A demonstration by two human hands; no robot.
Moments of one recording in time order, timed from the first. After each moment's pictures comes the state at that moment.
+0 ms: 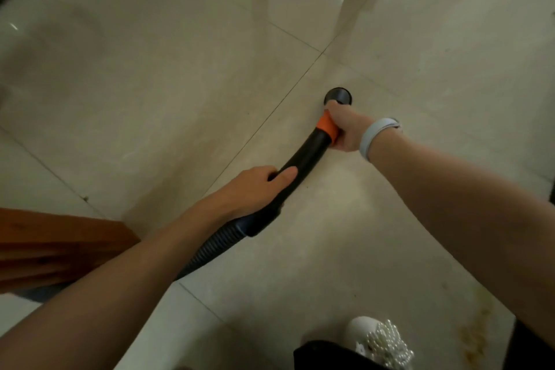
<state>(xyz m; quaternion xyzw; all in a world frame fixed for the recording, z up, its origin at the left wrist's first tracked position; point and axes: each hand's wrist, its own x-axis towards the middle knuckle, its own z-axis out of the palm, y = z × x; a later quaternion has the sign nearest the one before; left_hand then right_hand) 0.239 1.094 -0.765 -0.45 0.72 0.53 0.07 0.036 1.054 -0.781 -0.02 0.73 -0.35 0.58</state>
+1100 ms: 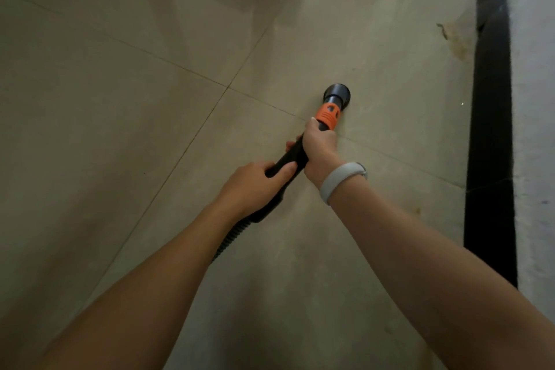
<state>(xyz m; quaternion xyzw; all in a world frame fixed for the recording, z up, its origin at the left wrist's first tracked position) 0.057 1.047 -0.795 -0.41 0.77 0.49 0.01 -0.070 1.061 -0.786 0.06 0.73 -0.55 0.40</state>
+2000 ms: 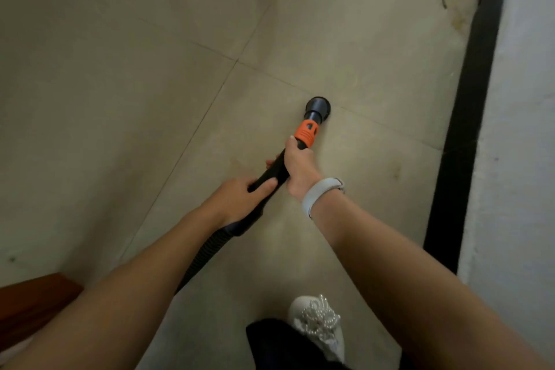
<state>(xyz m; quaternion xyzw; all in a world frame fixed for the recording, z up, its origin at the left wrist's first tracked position) 0.140 1.106 -0.747 -0.43 0.74 0.50 0.12 0.010 1.128 -0.755 0.12 0.70 -0.49 0.50</state>
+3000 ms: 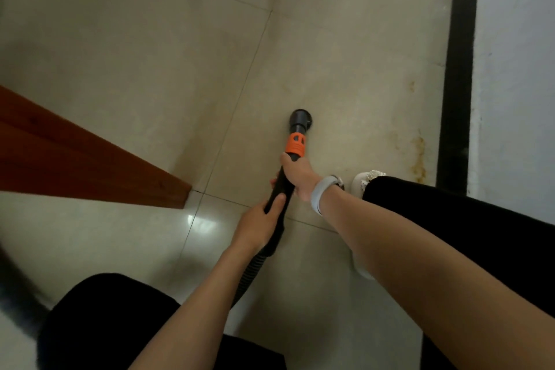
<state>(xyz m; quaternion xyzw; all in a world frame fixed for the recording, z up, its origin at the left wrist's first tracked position) 0.398 1.247 -0.715 -0.50 0.66 0.56 0.11 0.267 1.241 -0.728 0.11 0.73 -0.43 0.53</state>
